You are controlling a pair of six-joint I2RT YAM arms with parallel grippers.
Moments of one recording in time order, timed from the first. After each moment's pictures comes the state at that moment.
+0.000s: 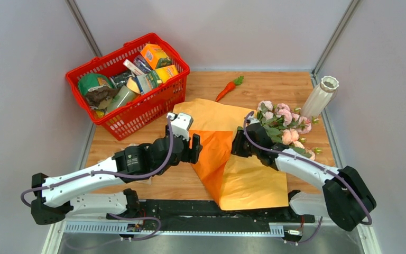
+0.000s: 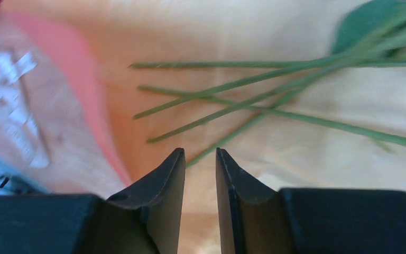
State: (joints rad) left arm -1.22 0.97 1.03 -0.57 -0.58 -0.50; right arm 0.60 1.21 0.59 -0.12 -0.01 0.73
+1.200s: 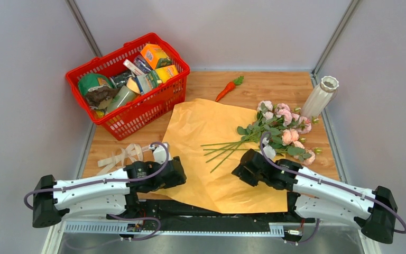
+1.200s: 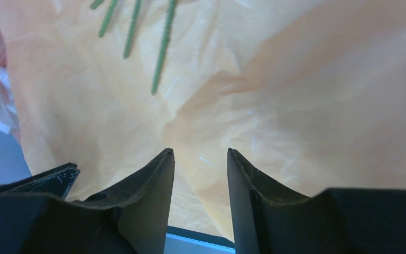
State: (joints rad) left arm -1.22 0.88 0.62 -0.77 -0.43 -1.28; right arm 1.06 0.90 0.62 -0.67 0.27 1.44
